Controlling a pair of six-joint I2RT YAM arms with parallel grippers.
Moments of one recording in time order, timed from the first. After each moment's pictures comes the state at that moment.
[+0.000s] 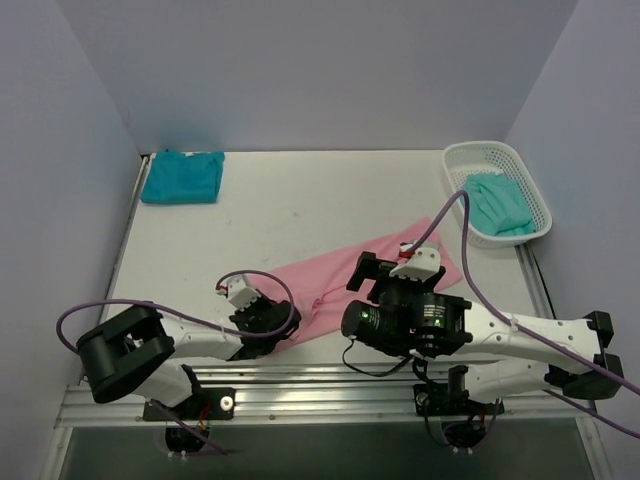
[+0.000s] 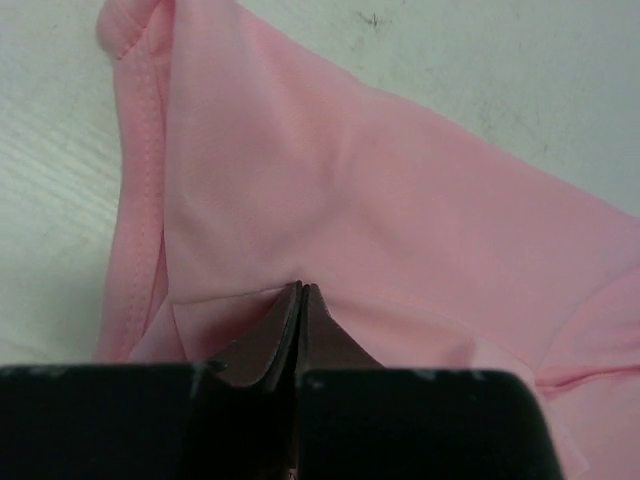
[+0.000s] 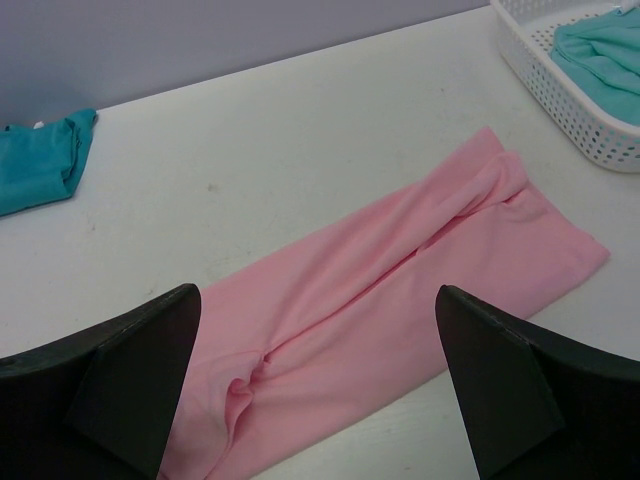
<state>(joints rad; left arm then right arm) -1.06 1.41 0.43 -0.04 -0.92 -1.51 1.40 1.16 1.17 -1.09 1.35 1.29</state>
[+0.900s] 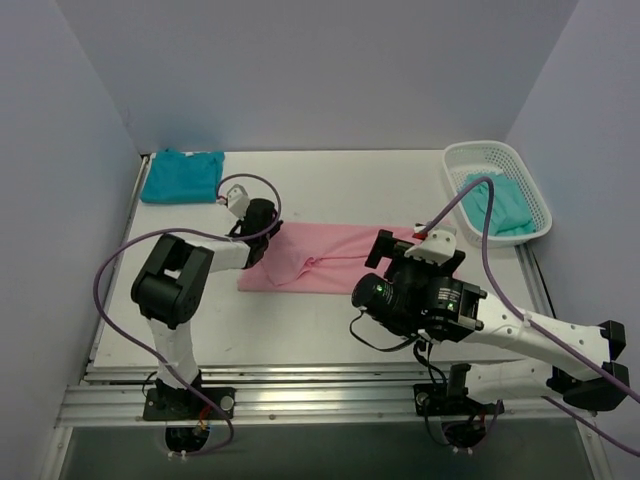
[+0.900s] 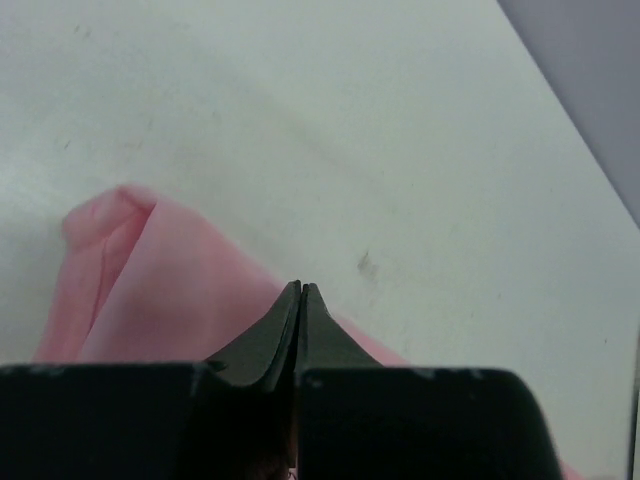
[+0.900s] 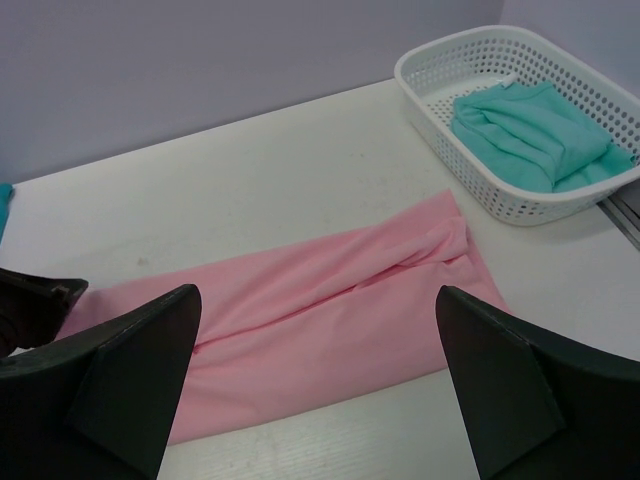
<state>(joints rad) -0.46 1.91 1.00 0.37 -0.44 -1.01 1.26 1.12 1.20 -1.05 1.43 1.12</state>
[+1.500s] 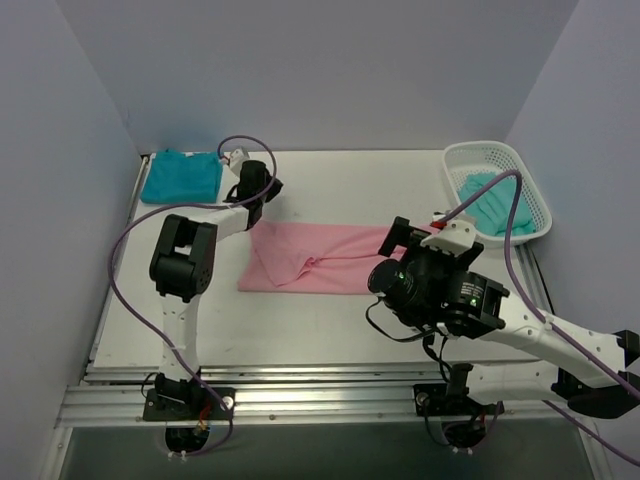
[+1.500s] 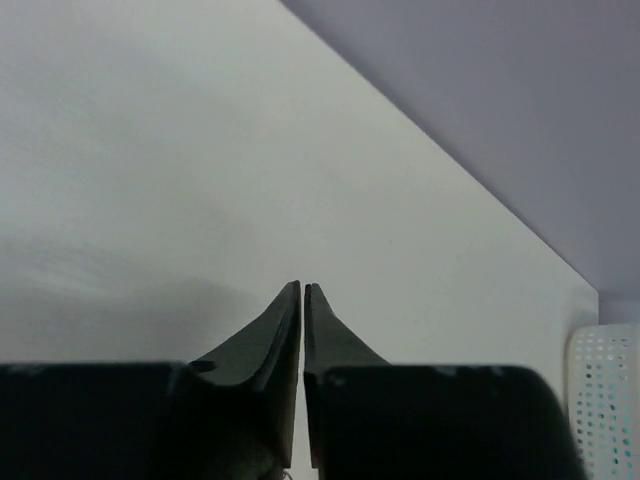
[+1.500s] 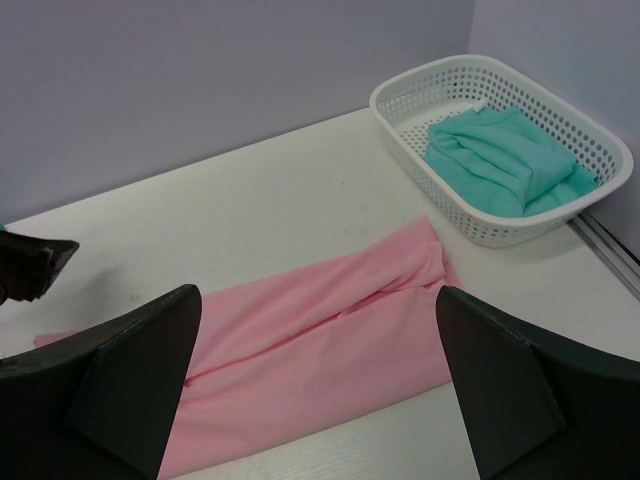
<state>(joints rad) -0.32 2.19 1.48 0.30 -0.21 -0.92 1.20 1.07 1.25 -1.00 1.45 0.98</state>
